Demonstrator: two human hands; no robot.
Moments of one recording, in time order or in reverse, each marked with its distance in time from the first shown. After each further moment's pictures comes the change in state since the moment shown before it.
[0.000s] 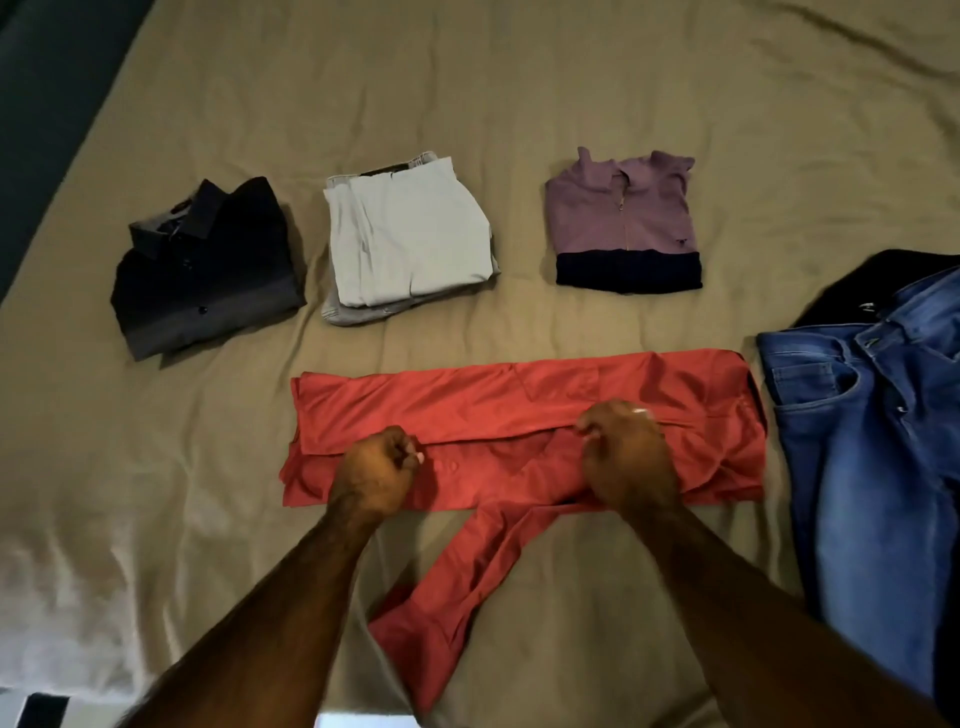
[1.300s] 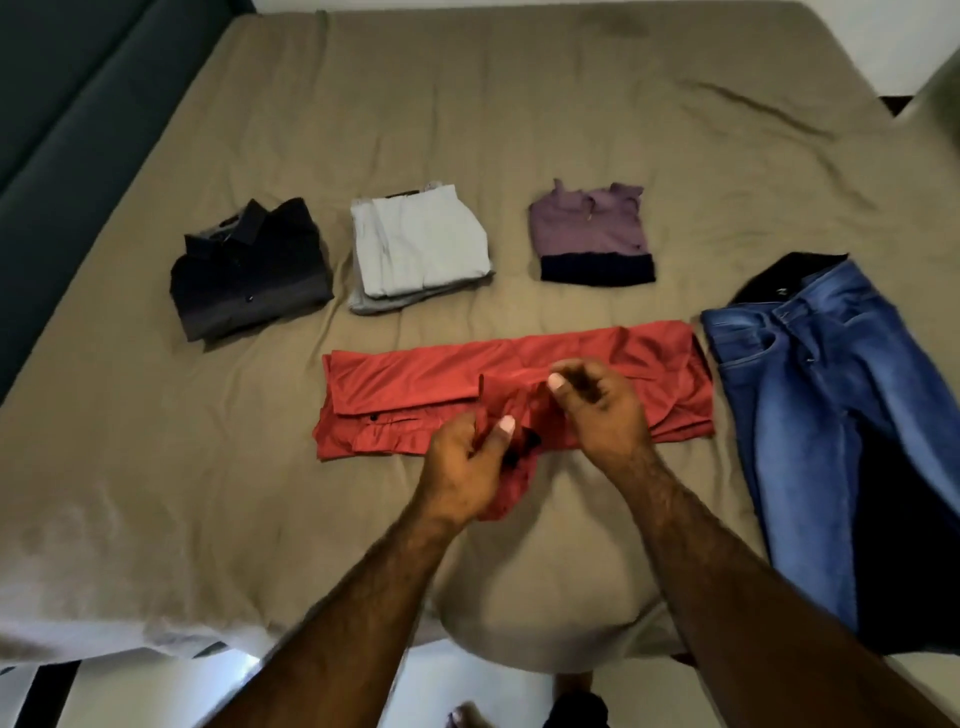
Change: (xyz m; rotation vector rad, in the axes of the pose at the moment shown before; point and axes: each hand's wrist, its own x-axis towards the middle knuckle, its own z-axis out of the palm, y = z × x) left_hand -0.189 0.101 -0.019 -0.666 -0.045 0.207; right_hand -0.103 -0.080 -0.033 0.772 0.002 0.083
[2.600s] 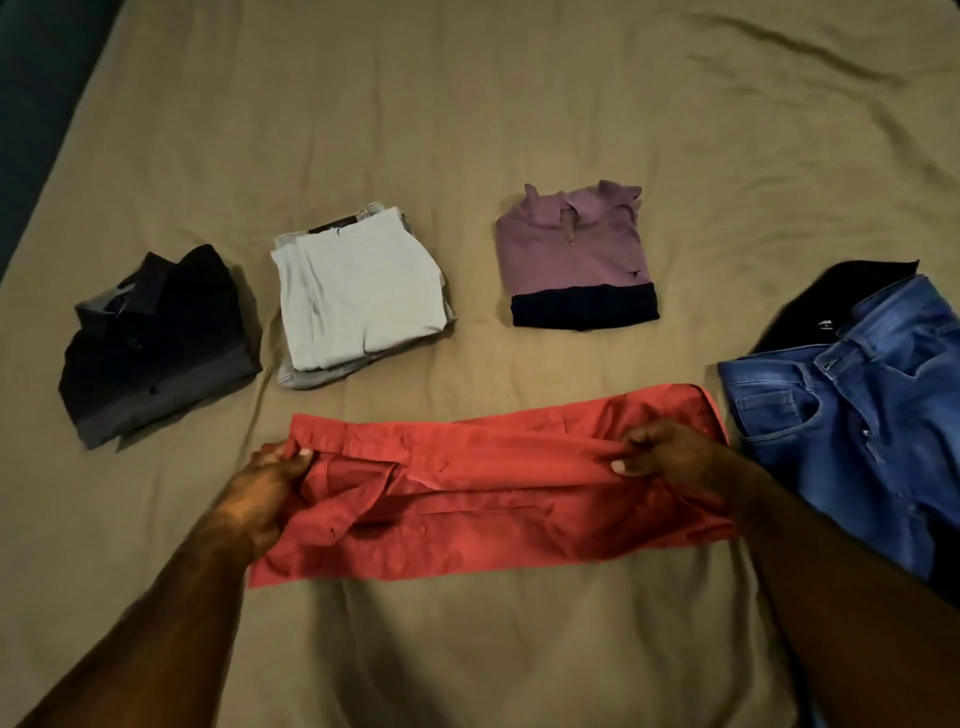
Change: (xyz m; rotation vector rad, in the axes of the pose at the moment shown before) left_hand 0.224 -0.040 -0.100 -0.201 0.199 -0.682; right_hand 0.193 0.091 -0.169 -0.150 -0.576 0.611
